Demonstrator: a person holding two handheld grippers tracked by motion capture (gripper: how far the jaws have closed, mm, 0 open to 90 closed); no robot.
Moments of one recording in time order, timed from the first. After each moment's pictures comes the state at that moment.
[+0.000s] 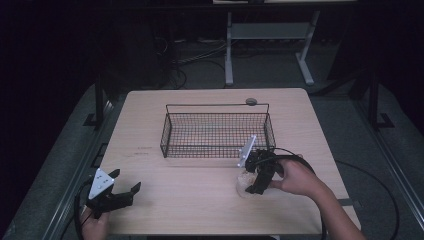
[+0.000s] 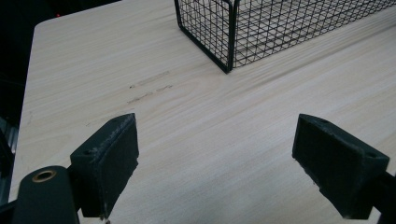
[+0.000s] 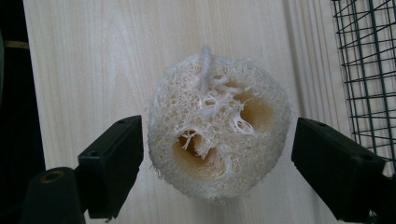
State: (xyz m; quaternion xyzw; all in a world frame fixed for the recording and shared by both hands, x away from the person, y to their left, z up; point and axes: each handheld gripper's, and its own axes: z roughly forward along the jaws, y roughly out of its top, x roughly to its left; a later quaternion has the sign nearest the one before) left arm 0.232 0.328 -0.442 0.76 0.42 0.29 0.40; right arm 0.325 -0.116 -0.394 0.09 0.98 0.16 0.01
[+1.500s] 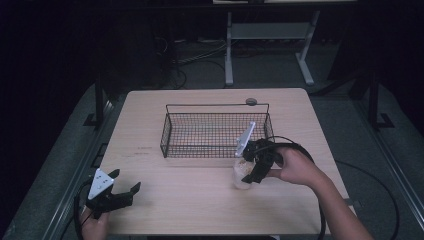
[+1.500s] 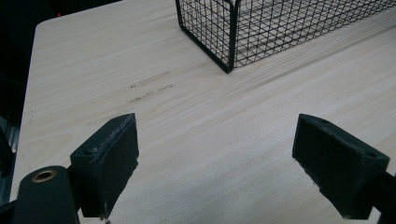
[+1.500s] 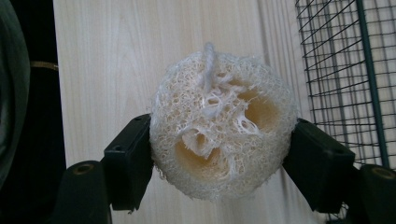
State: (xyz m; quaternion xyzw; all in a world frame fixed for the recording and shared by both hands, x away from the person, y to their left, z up) left arm 0.231 0.328 -0.442 0.76 0.42 0.29 0.40; right arm 0.336 -0.109 -0.358 0.07 0.98 0.18 0.01
